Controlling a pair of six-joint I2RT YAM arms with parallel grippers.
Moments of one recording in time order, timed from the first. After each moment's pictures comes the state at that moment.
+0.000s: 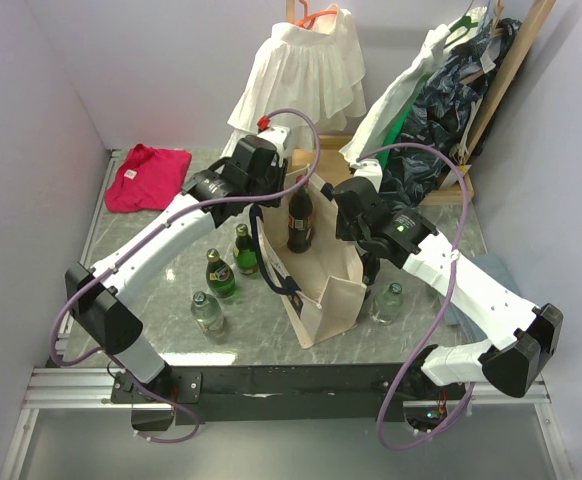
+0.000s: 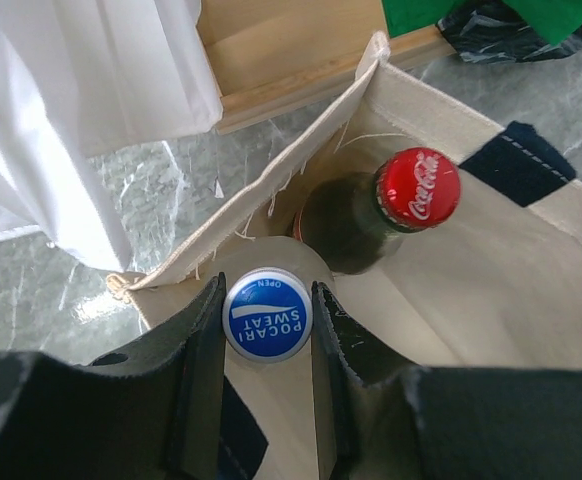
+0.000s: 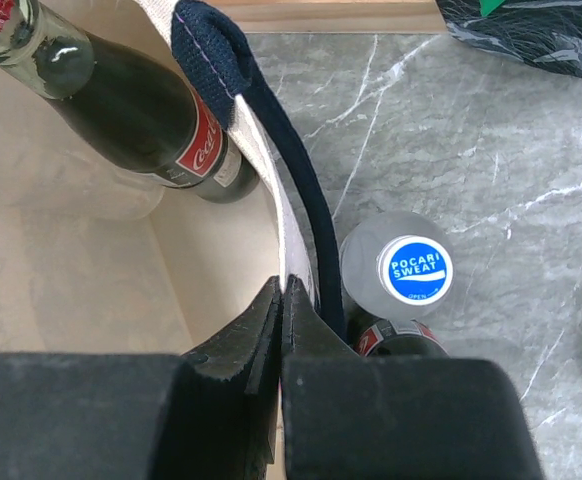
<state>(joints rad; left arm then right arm) -0.70 1.61 1.68 -0.66 -0.21 -0.26 0.73 1.30 1.32 -0.77 0.49 0.53</state>
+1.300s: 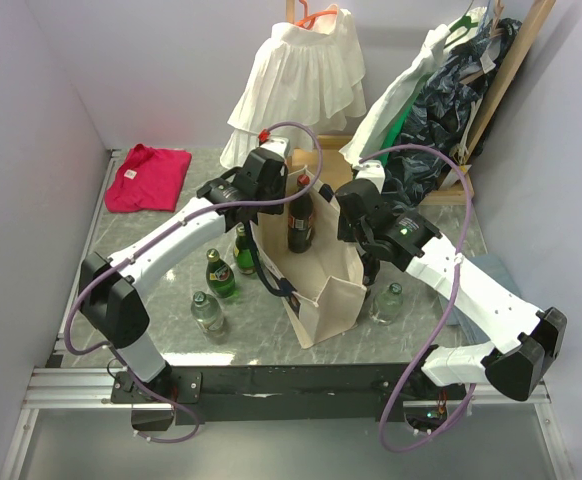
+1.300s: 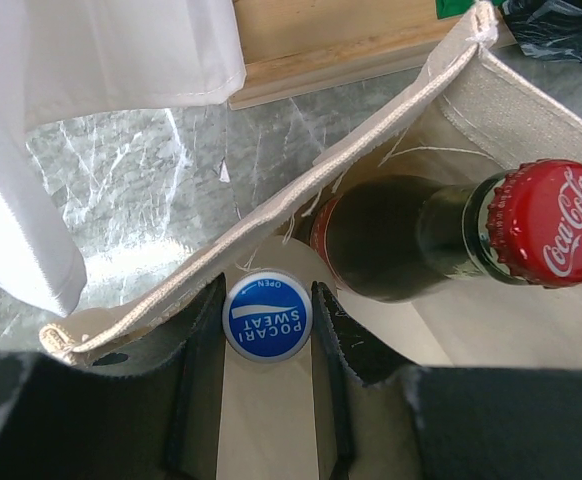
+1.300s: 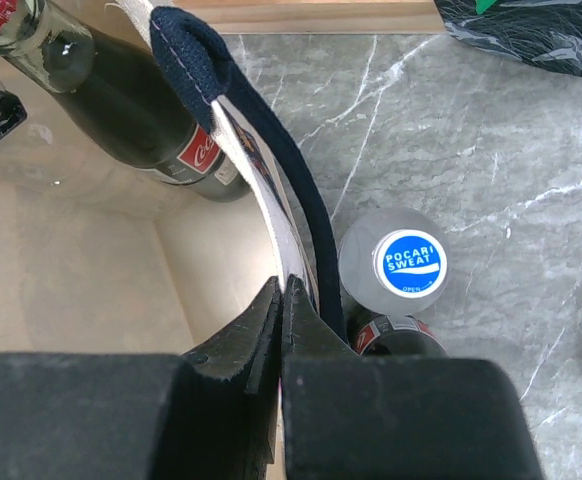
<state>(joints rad) -0.70 1.66 1.57 -0.57 -0.28 -0.34 0.73 1.28 1.30 -0.77 0.48 0.53</state>
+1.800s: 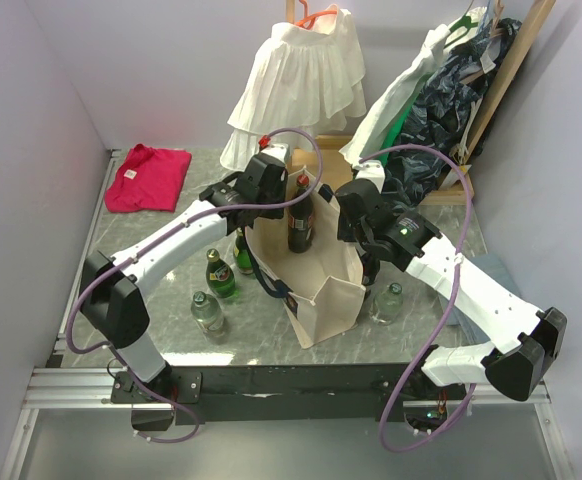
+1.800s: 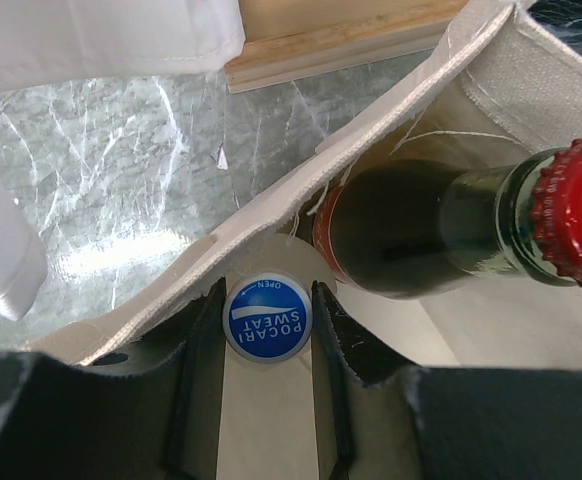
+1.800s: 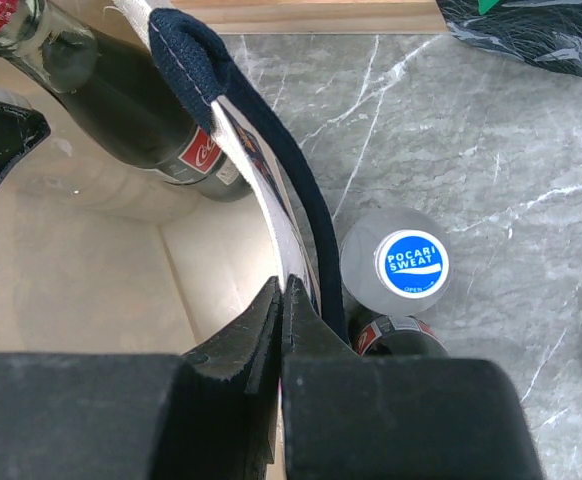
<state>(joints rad) -0.71 1.66 1.53 -0.55 -0.28 -0.36 0.73 1.28 1.30 -0.77 0.48 0.53</state>
